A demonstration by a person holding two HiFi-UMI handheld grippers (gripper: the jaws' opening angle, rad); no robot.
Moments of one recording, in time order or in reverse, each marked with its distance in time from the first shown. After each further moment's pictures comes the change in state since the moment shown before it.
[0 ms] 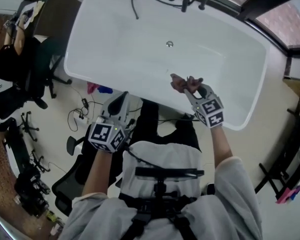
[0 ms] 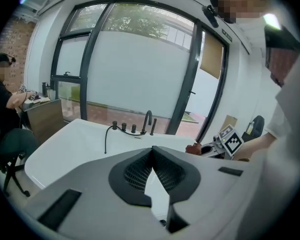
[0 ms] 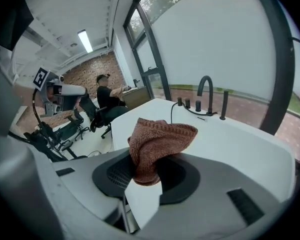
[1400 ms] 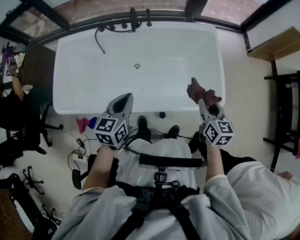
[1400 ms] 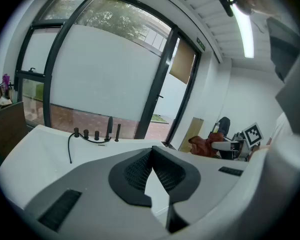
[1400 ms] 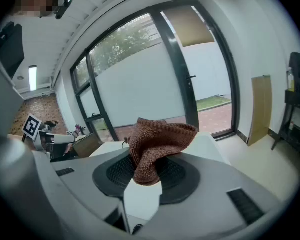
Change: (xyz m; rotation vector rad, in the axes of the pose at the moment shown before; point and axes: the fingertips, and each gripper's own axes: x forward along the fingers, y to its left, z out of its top) left arm -0.005 -0.121 0.027 0.097 -0.023 -0.331; right arm -0.271 0.014 -0.040 0.452 -0.460 -0.603
